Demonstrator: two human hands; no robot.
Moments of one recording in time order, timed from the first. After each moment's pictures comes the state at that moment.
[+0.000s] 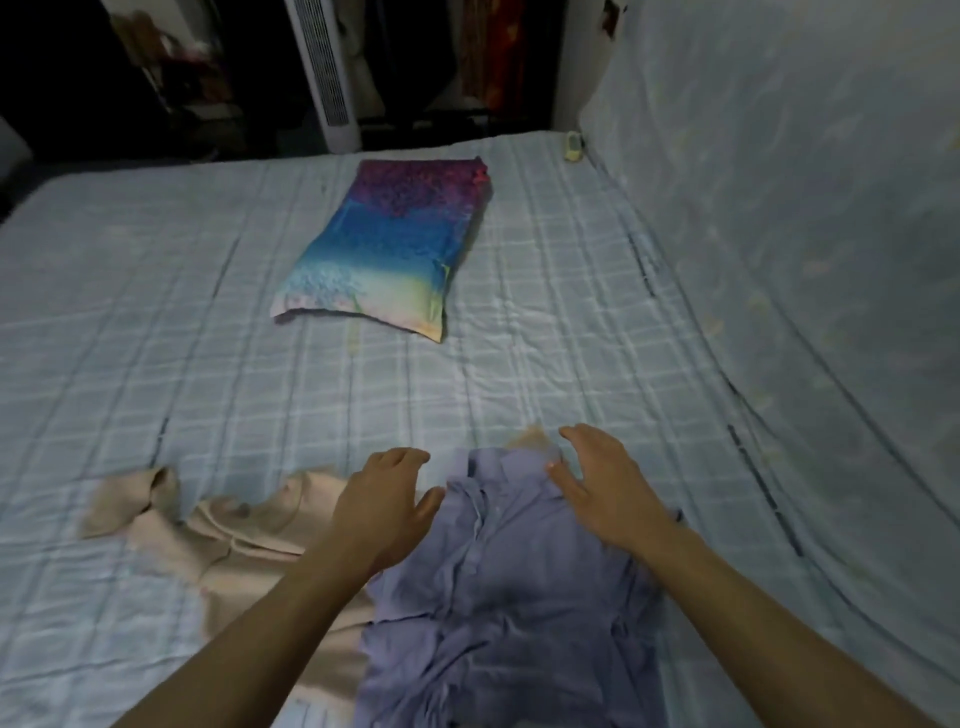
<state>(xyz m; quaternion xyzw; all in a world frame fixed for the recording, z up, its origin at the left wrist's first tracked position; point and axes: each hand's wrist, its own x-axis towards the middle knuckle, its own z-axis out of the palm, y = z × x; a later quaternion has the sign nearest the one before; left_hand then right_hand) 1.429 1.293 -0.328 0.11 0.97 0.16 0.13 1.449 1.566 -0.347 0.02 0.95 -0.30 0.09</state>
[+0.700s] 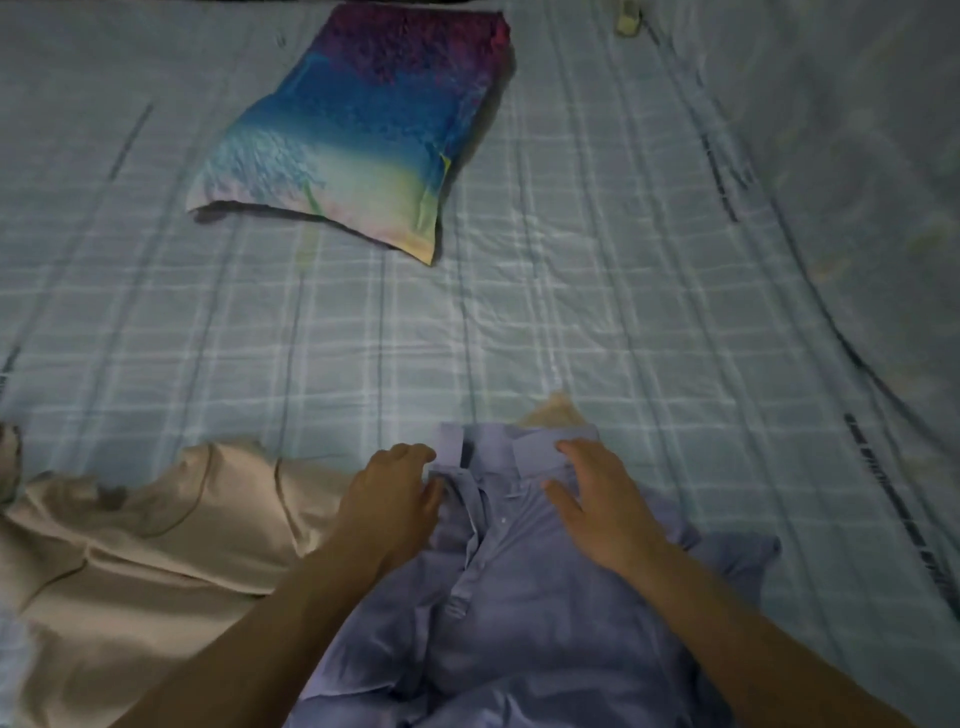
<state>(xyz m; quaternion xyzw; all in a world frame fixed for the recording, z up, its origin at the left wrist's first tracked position) 1.347 1.318 -0.550 0.06 0.96 0.22 0.17 1.370 1.562 -0.571 0.02 0.95 -0.29 0.13</state>
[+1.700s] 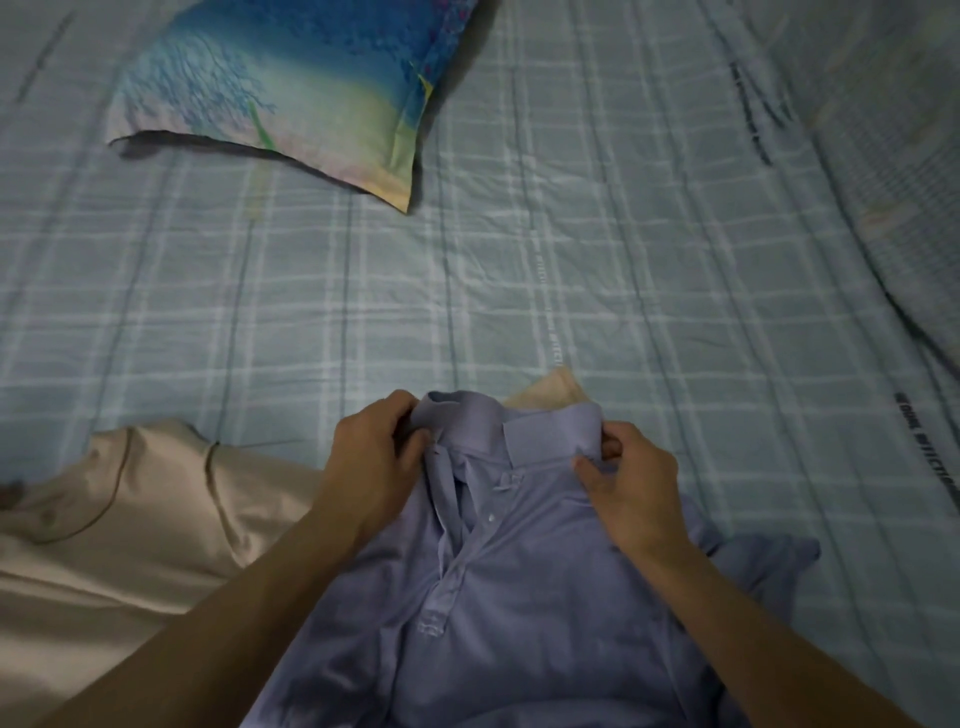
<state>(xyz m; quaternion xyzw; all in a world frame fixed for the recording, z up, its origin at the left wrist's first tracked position) 1.312 1.334 -0.597 0.04 0.93 0.37 0.04 1.352 1.586 -0.621 0.17 0.91 -0.38 -0.01</state>
